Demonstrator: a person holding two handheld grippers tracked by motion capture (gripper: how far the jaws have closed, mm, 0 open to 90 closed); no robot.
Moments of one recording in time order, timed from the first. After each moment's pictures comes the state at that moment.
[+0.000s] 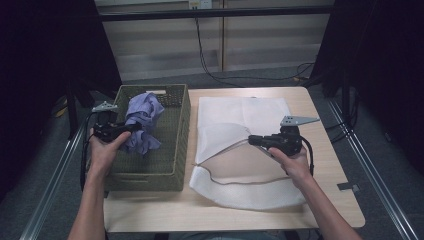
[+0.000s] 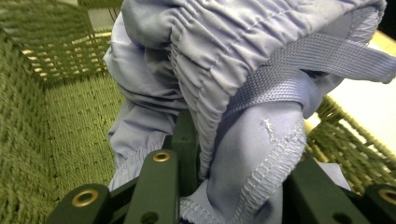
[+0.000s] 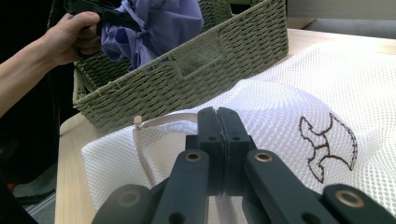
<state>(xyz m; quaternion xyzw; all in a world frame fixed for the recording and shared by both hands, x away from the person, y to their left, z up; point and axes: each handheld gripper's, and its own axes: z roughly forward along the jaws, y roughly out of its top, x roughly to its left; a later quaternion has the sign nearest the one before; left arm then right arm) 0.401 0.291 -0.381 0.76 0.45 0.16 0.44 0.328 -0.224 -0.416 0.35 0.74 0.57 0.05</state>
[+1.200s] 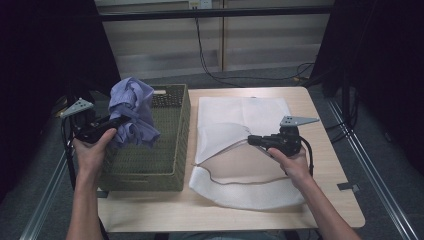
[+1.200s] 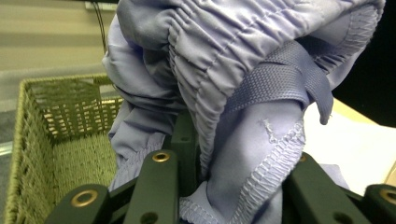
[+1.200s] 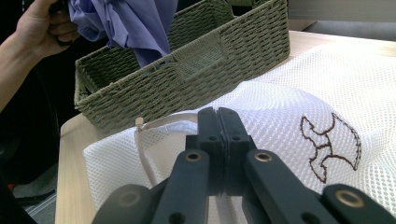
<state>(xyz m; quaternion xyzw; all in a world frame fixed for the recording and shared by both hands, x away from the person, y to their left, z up) 0.366 0.309 -0.341 0.70 0.42 0.19 0.54 0.327 -0.222 -0.415 0.35 0.74 0.58 0.05</state>
